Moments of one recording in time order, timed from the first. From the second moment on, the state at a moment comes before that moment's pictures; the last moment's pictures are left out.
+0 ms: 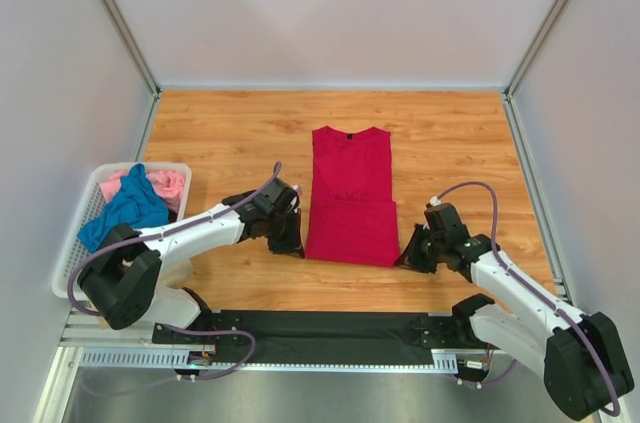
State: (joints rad) left arm -0.74 1.40 0.78 -0.48 0.24 -0.73; right arm 0.42 0.94 0.40 -0.49 -0.22 0.80
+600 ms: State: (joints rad) left arm -0.76 1.27 1.00 -0.71 0.10 -0.72; right arm 0.46 0.92 0.71 -0.70 -0.10 0.73
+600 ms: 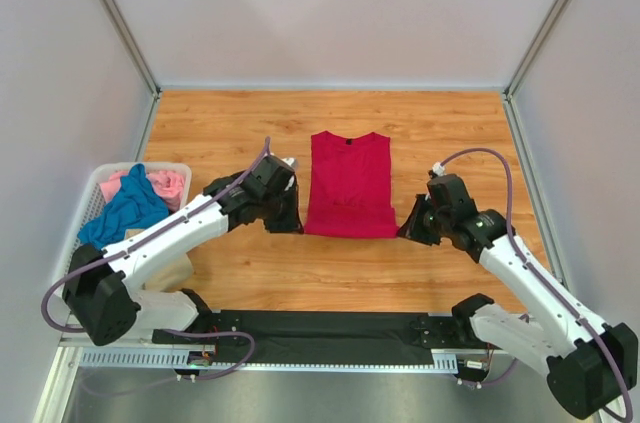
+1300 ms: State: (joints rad) left arm -0.48 1.77 1.70 -0.85 0.15 -0.52; right arm 0.33 1.49 1.29 -0.67 -0.08 0.50
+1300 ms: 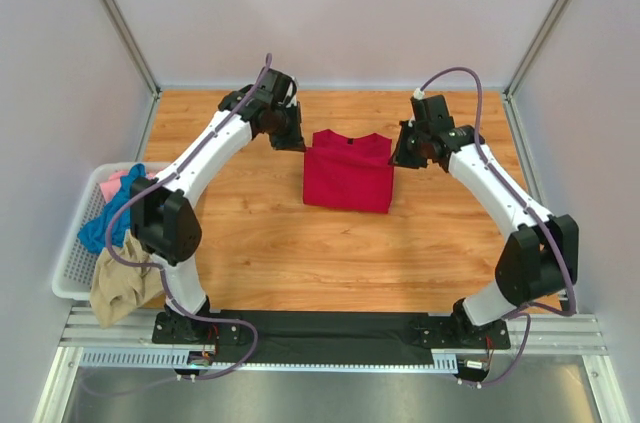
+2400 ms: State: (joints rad) left arm -0.35 2.37 2.15 -0.42 0.35 -0.48; right arm 0.18 2.04 1.66 -0.39 -0.19 0.46
